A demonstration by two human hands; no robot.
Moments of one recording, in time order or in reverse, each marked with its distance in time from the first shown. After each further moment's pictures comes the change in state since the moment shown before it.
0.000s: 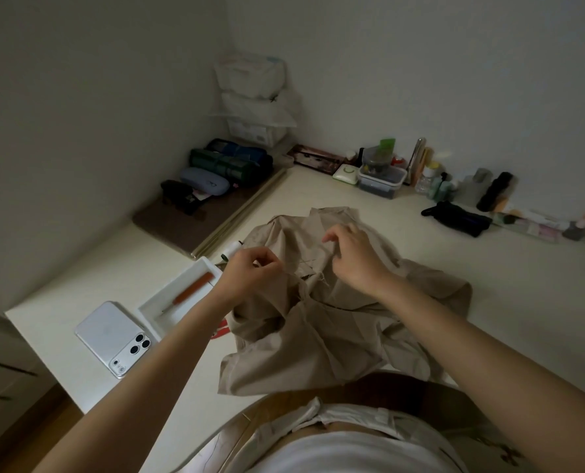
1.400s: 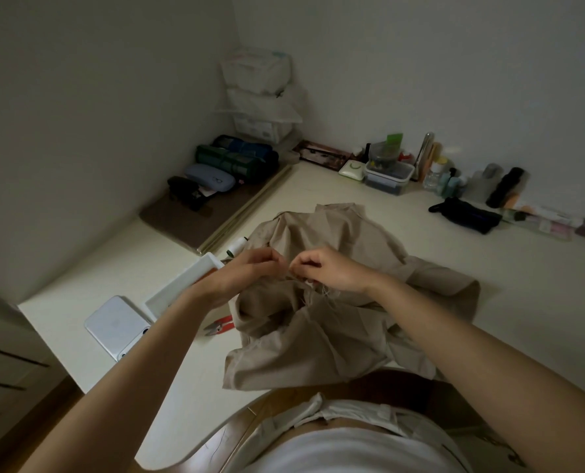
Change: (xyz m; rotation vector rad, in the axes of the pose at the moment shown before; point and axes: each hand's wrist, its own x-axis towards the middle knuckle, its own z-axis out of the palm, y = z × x) left_hand -0.008 0.009 -0.021 -0.228 -0.354 -0.118; right_hand 0.002 -0.023 0.017 0.455 -0.414 -0.080
